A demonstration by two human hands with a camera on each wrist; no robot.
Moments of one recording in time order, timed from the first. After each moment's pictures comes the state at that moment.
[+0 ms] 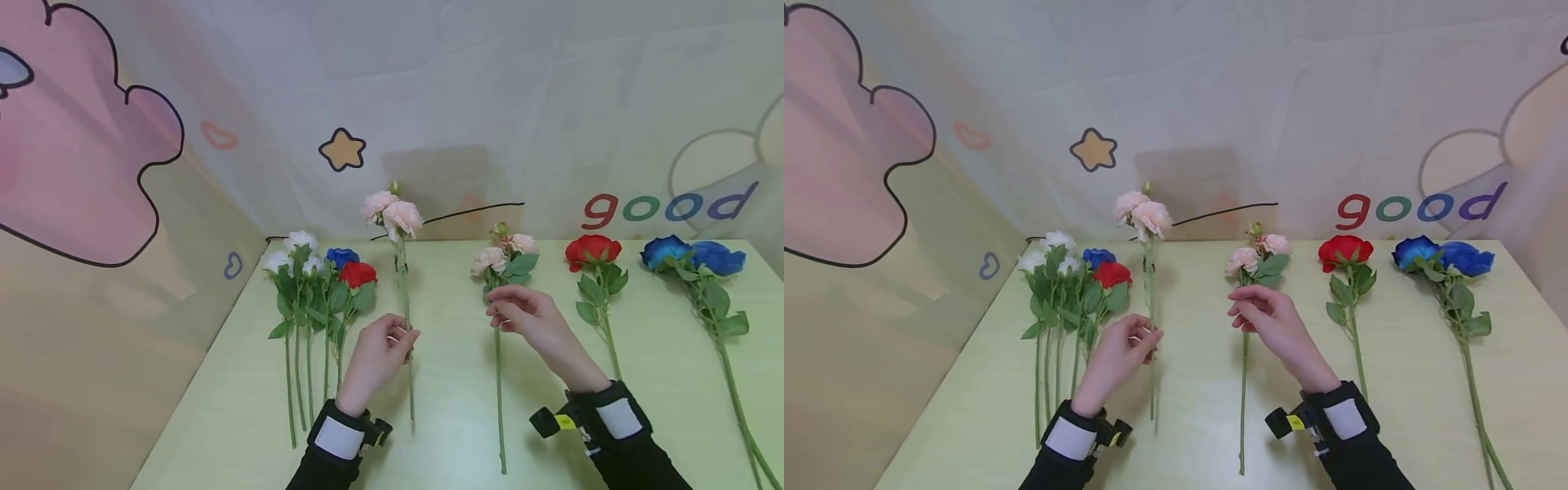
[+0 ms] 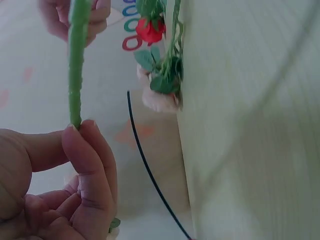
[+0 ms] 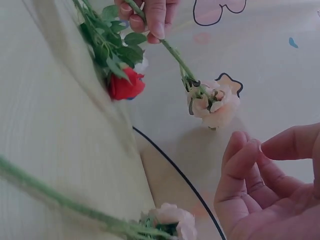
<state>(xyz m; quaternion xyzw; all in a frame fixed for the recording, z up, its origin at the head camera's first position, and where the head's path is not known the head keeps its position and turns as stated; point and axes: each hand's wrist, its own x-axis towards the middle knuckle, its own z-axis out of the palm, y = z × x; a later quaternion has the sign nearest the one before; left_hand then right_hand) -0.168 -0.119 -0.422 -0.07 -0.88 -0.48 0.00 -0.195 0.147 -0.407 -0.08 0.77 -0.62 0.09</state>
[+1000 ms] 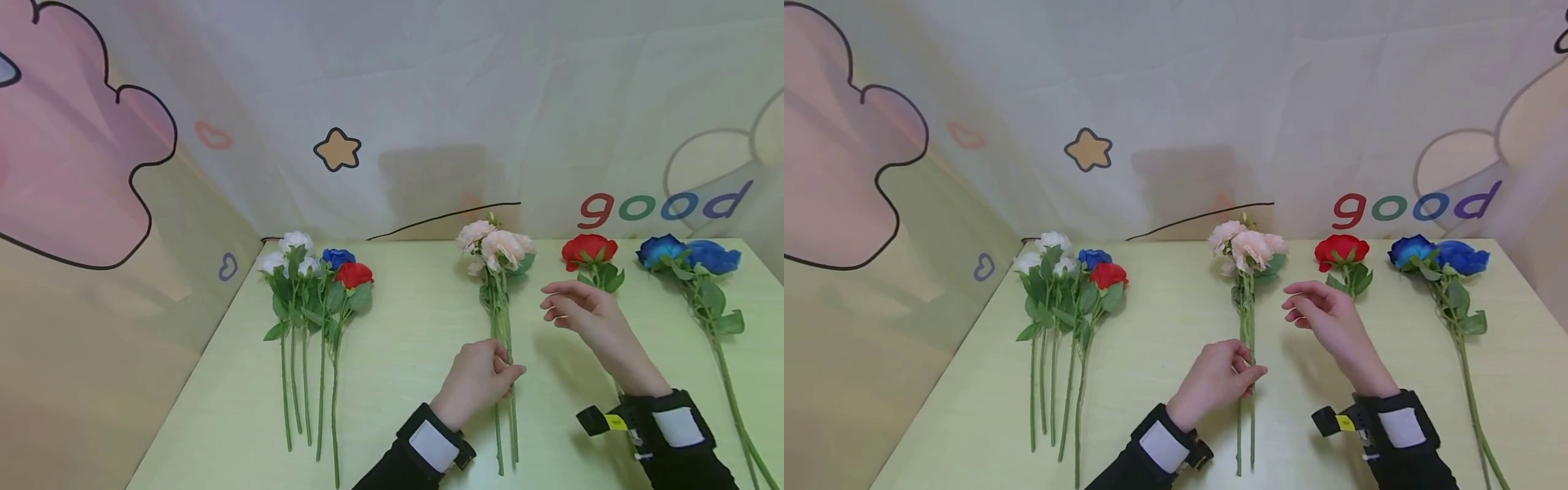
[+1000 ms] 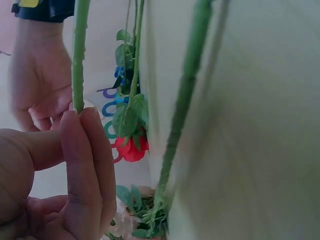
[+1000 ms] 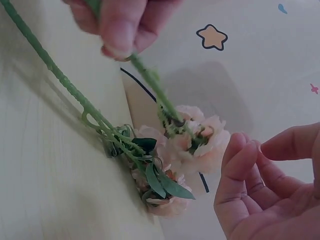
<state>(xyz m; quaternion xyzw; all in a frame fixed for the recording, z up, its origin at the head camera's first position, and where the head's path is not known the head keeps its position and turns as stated) -0.155 0.010 -0.441 -0.13 -0.88 -0.45 -0.11 -0.195 0.219 -0.415 -0.06 0.81 -0.58 0.04</state>
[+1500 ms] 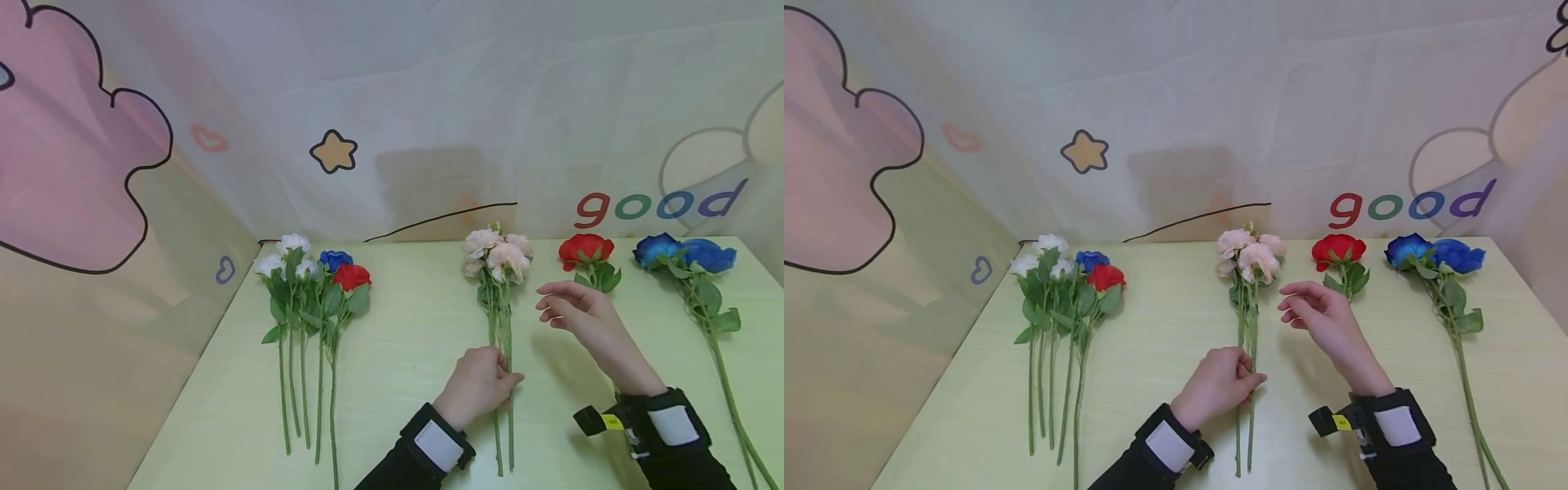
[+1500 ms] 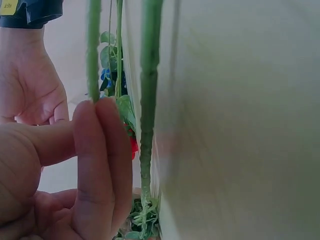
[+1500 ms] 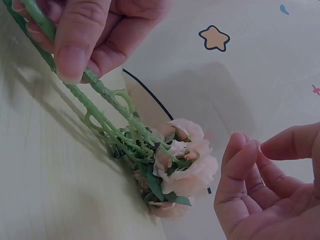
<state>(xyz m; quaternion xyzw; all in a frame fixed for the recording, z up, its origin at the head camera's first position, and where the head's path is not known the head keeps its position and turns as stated) -0.154 0.015 -0.450 -0.13 -0.90 -0.39 -0.13 -0.194 0.217 -0.415 -0.05 0.81 -0.58 0.04</state>
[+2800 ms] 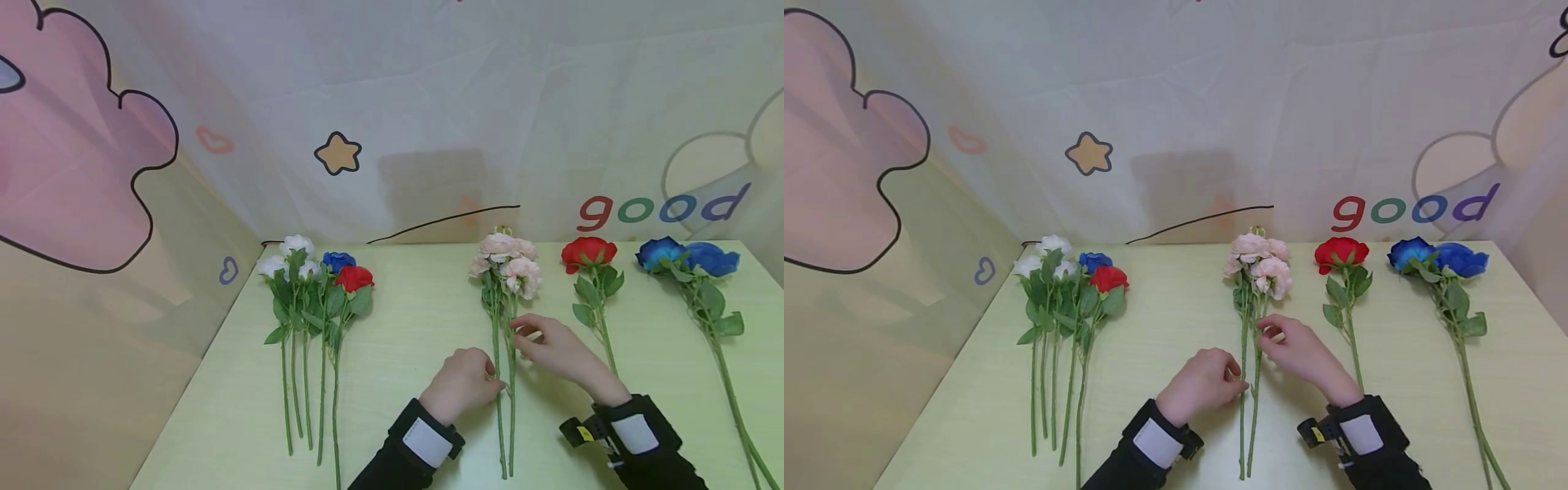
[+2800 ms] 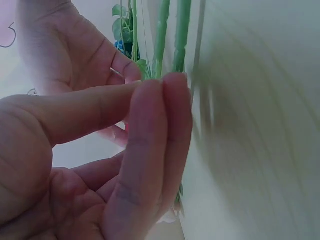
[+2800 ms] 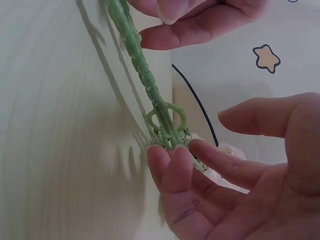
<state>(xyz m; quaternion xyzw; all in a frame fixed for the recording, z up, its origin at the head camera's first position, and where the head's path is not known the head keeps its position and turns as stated) -0.159 -0.005 -0.434 -0.11 -0.94 -0.29 -0.17 -0.192 0.184 -0.440 -0.14 0.89 -0.42 0.11</state>
